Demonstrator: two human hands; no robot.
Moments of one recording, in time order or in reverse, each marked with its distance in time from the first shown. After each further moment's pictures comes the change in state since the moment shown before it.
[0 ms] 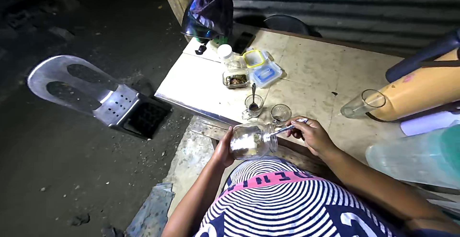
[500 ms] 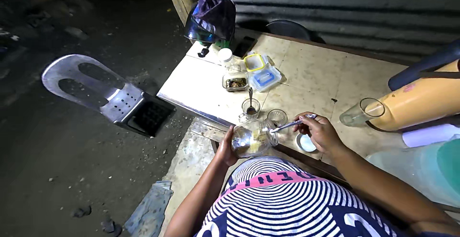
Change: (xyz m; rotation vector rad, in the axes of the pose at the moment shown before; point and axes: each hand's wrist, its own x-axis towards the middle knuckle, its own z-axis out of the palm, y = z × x) left_hand 0.017 -0.009 0.027 -0.057 0.050 -0.026; right_hand 0.021 -0.007 -0.044 0.020 0.041 -0.034
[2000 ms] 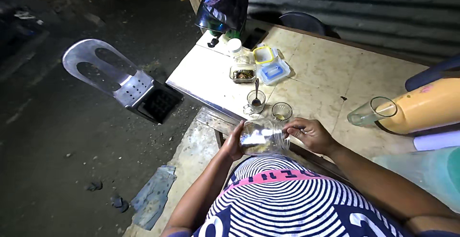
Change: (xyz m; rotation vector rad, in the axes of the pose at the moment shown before) left_hand -0.022 -0.015 0.019 0.007 -0.010 0.022; right_hand -0.011 0.013 0.004 -0.373 -0.463 -0.517
